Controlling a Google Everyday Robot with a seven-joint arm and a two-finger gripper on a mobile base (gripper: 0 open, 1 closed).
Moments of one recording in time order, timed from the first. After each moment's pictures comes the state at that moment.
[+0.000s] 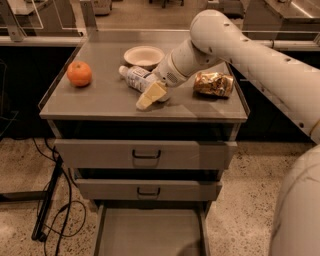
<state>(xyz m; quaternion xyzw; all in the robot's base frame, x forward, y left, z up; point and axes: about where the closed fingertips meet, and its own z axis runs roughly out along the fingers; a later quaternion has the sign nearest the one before) 0.691 0.029 0.839 -0.58 0.72 0.17 0.34</state>
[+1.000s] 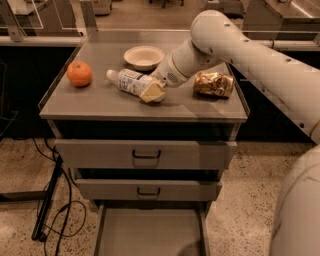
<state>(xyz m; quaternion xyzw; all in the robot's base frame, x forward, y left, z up) 0.691 0.029 0.839 -0.58 0.72 0.17 0.34</state>
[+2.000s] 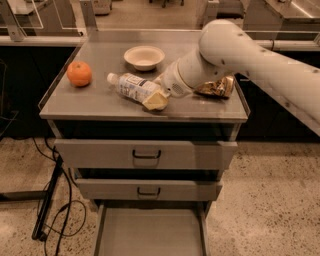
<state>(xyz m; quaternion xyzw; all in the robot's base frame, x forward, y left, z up) 0.648 0.020 0.844 -0.57 0.72 0.17 0.35</state>
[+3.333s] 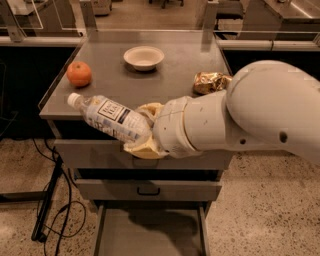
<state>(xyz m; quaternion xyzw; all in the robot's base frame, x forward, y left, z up) 0.441 0.043 0.901 -0.61 0.65 0.14 0.44</state>
